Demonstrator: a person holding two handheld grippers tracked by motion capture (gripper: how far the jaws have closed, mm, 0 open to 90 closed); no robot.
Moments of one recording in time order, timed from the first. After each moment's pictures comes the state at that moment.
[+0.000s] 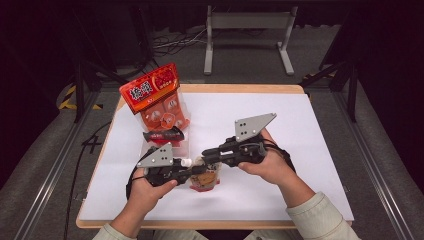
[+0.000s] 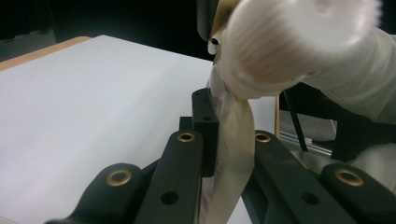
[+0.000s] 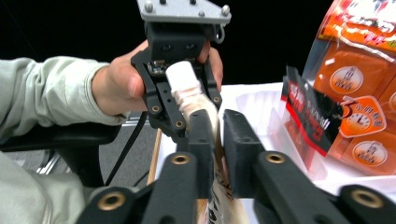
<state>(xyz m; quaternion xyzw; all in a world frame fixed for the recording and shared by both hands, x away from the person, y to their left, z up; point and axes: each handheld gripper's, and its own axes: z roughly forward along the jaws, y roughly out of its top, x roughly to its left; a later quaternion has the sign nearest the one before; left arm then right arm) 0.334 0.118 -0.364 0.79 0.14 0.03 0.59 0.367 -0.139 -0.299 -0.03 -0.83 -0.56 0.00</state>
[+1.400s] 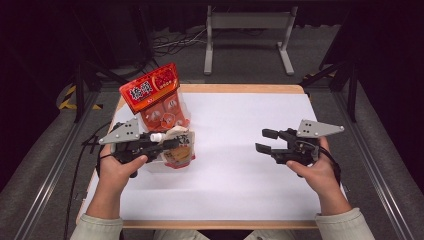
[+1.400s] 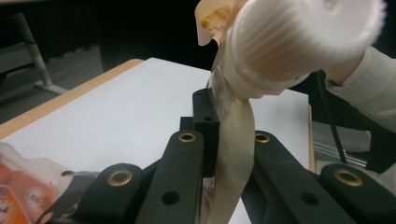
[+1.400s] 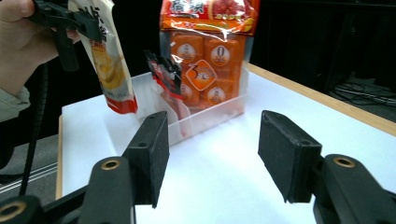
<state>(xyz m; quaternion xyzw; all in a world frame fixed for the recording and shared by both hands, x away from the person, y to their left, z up) 0.363 0.182 -0.316 0.78 0.16 0.09 0.60 0.362 -0.268 -0.325 -0.23 -0.77 -0.58 -0.14</state>
